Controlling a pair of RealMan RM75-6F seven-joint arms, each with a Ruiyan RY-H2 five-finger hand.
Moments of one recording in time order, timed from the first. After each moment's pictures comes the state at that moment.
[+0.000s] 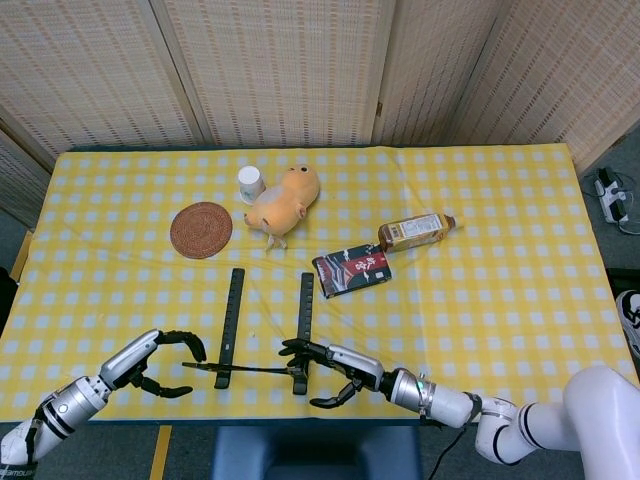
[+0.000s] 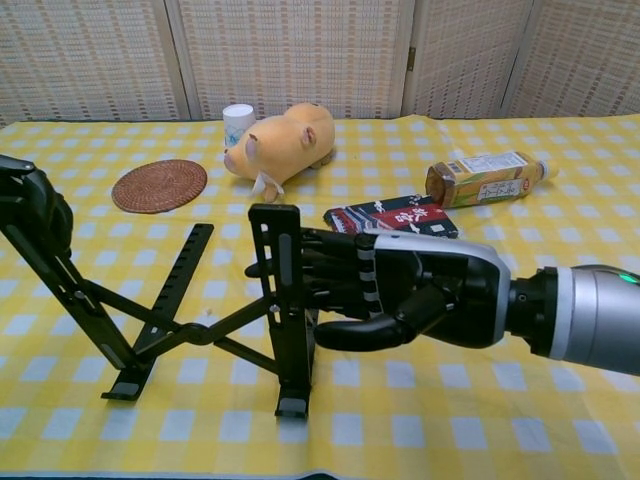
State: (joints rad) left arm -0.58 -1.10 0.22 -1.55 1.84 1.29 -1.13; right arm 0.87 -1.58 -0.20 -1.41 -1.79 1.08 1.54
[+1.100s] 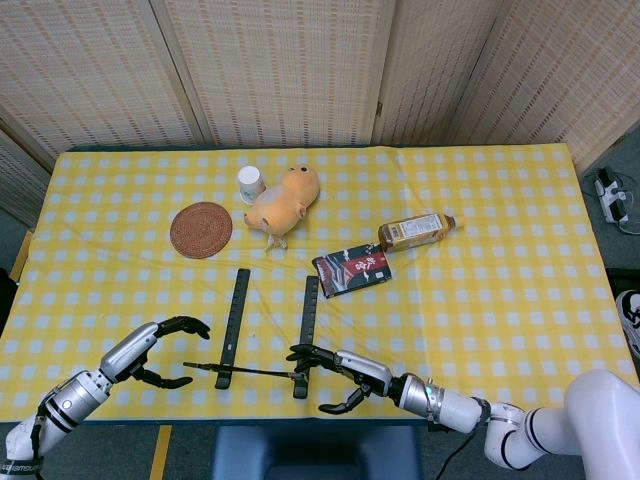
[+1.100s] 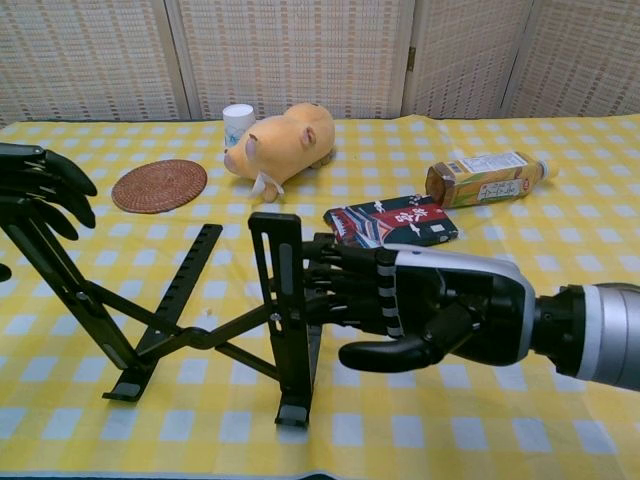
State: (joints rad) left arm -0.57 -1.13 0.20 -1.53 1.79 1.27 -0.97; right arm 0.85 -1.57 -0.25 -1.41 -1.81 1.16 1.50
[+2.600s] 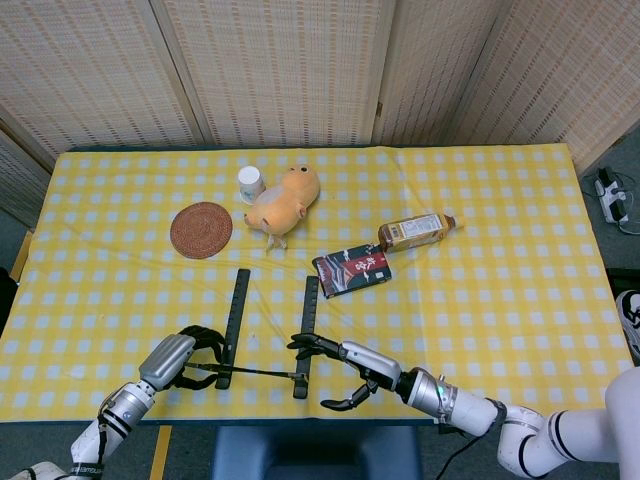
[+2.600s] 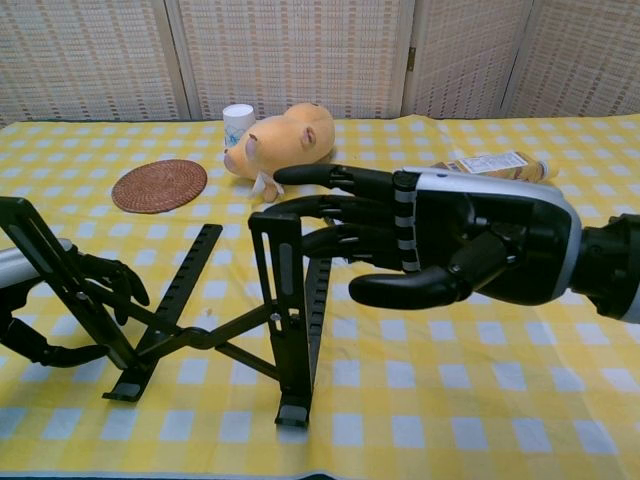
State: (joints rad) left arm -0.47 -1.39 0.09 -1.53 1.53 1.08 -0.31; right arm 0.84 -1.42 -0.19 -1.62 -1.78 1.14 1.32
